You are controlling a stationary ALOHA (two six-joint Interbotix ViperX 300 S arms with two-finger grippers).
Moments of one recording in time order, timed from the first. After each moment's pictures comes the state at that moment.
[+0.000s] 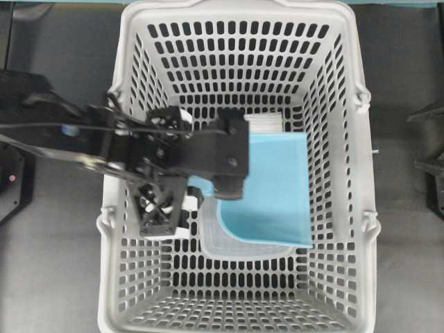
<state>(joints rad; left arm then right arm) -0.12 -0.07 0.07 0.04 1.06 -0.14 0.00 -1.26 1.17 0.02 0.24 0.08</state>
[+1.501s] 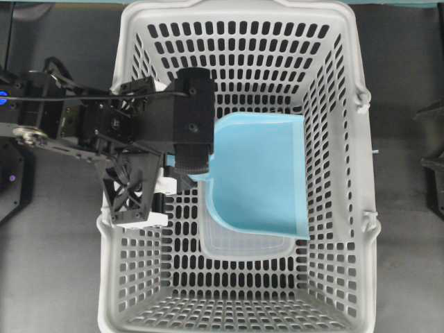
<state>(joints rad) -0.11 -0.16 0.05 0.04 1.07 -0.14 0.00 -1.29 1.17 0.02 0.24 0.09</state>
